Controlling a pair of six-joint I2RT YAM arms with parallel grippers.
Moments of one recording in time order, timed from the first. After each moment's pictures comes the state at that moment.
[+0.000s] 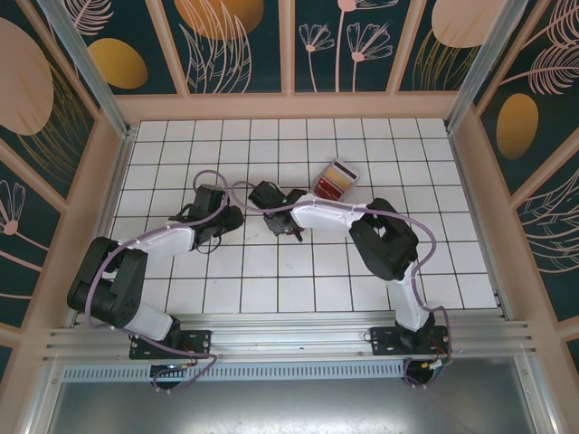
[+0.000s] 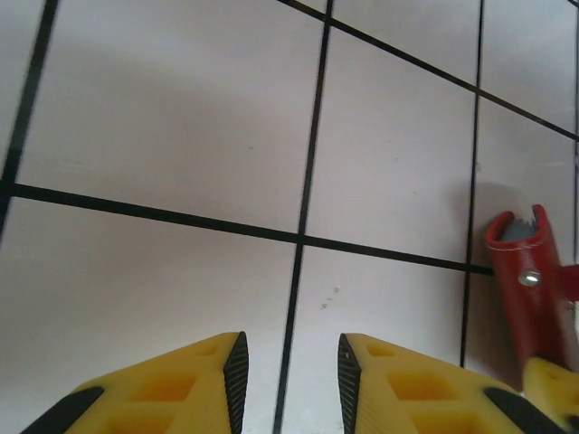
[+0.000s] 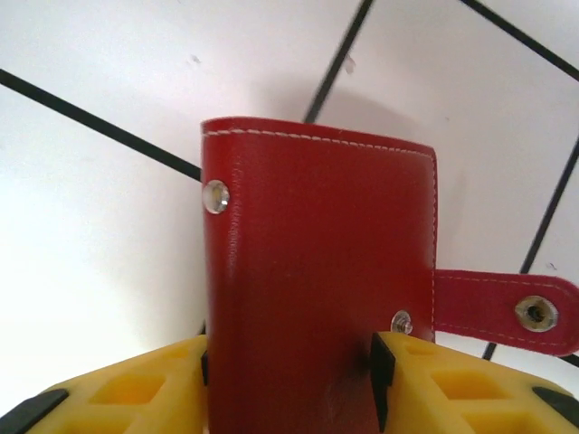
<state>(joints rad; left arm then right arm) -0.37 1.51 0.71 -0.05 0.10 -0.69 0.88 2.00 1.47 -0.58 0.26 0.30</state>
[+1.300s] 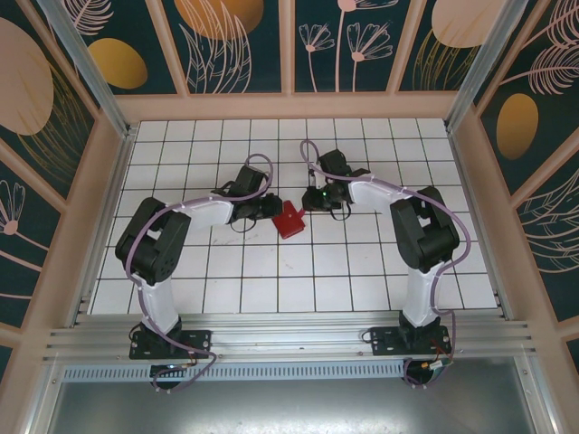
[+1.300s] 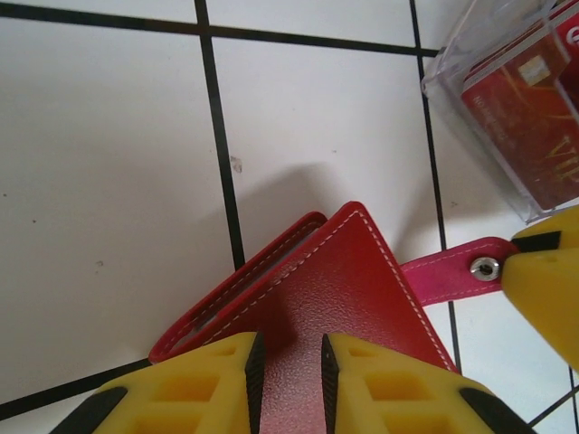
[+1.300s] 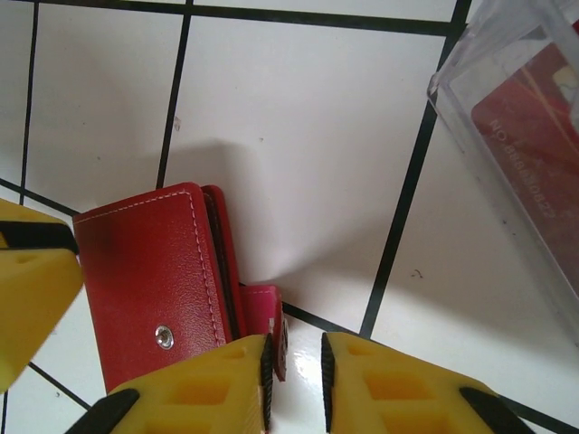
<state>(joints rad) -0.53 1.89 1.10 -0.10 0.25 -0.59 0.49 1.93 1.29 -0.42 -0.33 0.34</state>
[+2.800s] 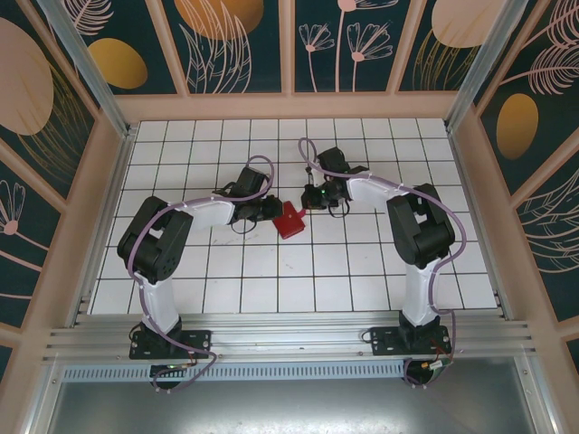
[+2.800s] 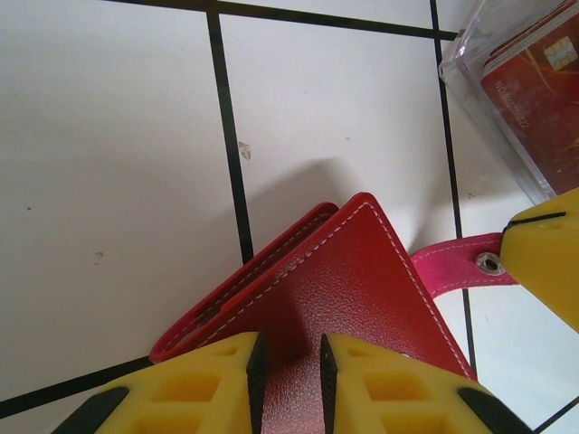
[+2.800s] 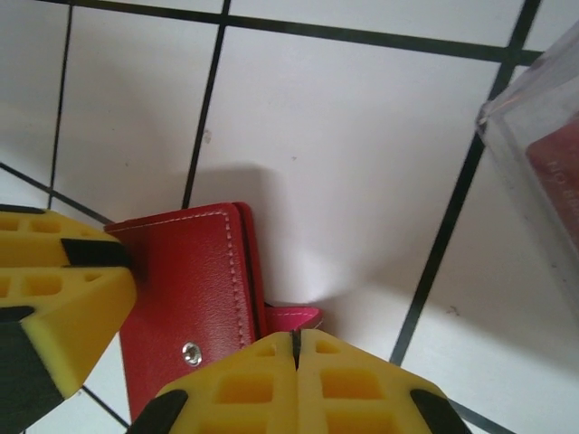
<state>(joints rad) -0.53 1.91 1.10 -0.11 0.25 -0.59 0.48 1.98 1.34 -0.42 -0.41 0.31</state>
